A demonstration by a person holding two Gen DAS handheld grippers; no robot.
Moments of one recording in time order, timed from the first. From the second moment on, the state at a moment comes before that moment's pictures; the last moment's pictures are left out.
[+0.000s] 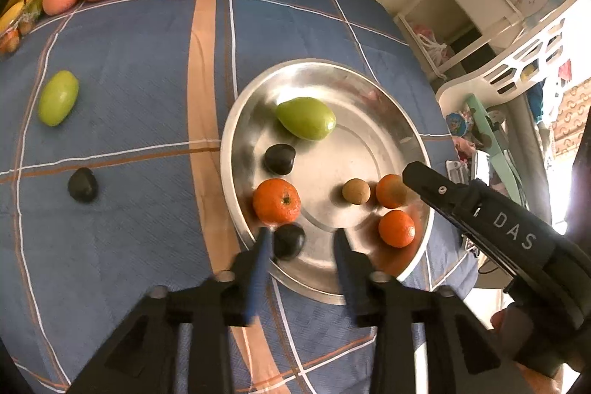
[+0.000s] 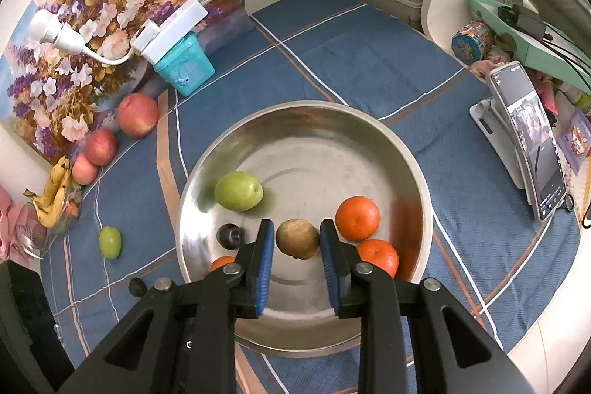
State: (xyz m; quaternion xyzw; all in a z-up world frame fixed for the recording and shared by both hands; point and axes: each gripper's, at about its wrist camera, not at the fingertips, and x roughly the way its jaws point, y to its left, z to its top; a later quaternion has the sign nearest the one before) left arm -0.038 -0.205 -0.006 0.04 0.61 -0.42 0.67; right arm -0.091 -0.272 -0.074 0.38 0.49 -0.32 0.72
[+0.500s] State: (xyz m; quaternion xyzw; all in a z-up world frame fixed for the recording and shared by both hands) left arm 0.001 -0.171 -0.019 0.03 0.64 -0.33 0.70; right arm -0.082 -0.265 -0.080 0.37 0.51 -0.31 0.72
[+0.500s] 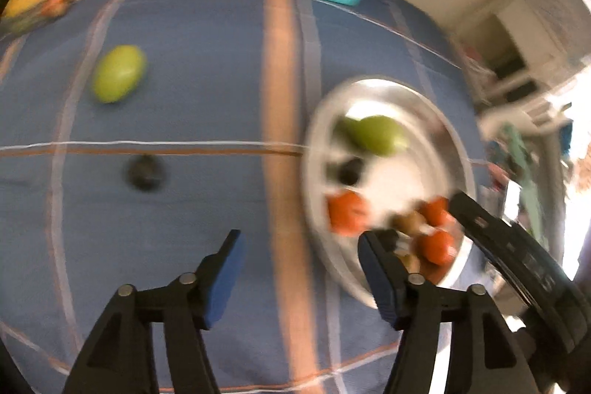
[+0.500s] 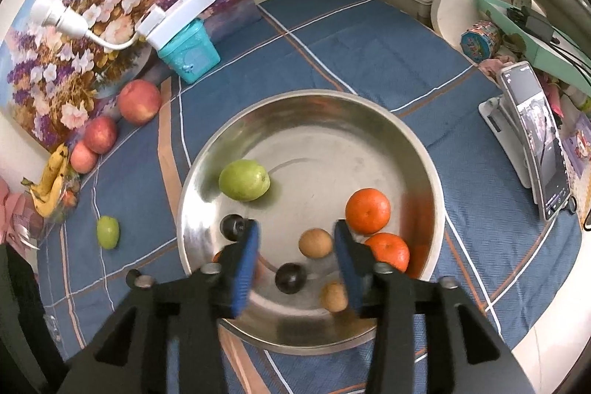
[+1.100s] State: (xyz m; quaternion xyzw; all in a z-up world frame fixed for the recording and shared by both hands) left arm 0.067 -0.092 -0.006 0.03 0.59 -0.20 0.78; right arm -0.019 -0.191 -0.073 0.26 0.55 -0.23 0.76
